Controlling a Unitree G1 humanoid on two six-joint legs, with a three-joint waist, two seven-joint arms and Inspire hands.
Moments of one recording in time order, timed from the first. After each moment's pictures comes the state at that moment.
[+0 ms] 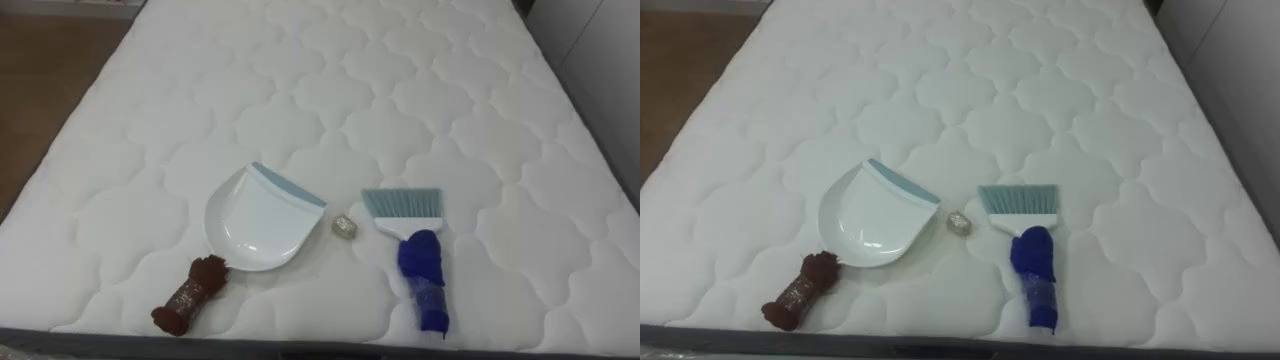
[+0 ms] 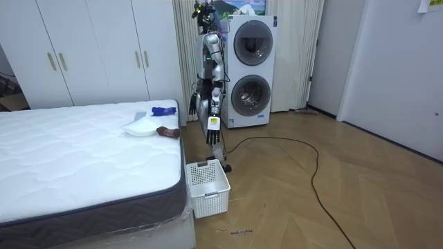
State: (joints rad) left arm 0.23 0.19 0.09 1.09 0.43 0.08 0.14; right arm 0.07 -0.24 0.06 1.25 -0.15 0.03 -0.01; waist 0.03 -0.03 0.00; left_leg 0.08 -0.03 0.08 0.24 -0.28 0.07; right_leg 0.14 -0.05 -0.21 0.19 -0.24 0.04
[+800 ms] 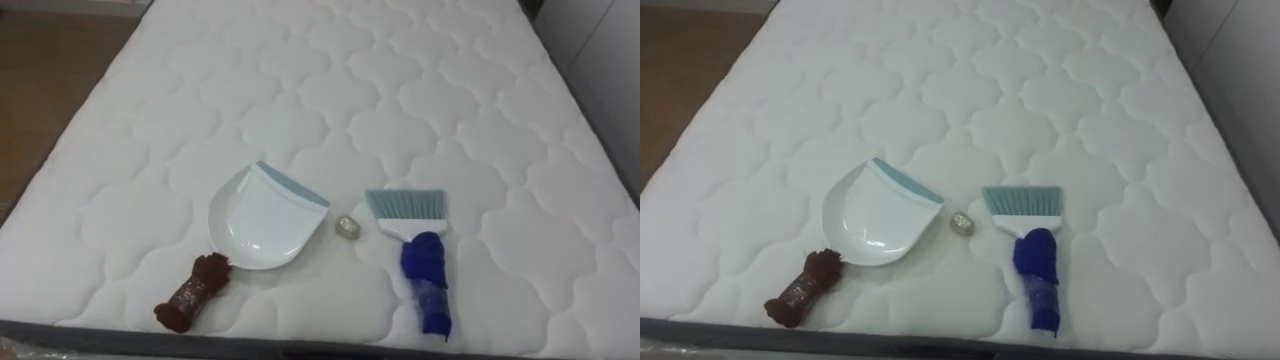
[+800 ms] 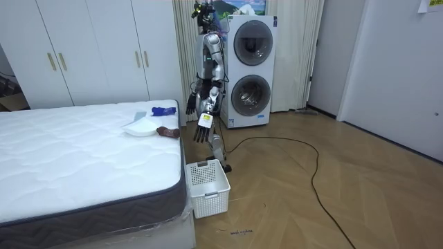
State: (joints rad) left arm 0.21 0.19 0.12 0.93 0.31 -0.03 0.31; right arm 0.07 -0.24 0.05 1.25 -0.15 -0.06 -0.02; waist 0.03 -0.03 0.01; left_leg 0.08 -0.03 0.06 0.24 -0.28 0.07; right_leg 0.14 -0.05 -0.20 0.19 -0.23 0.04
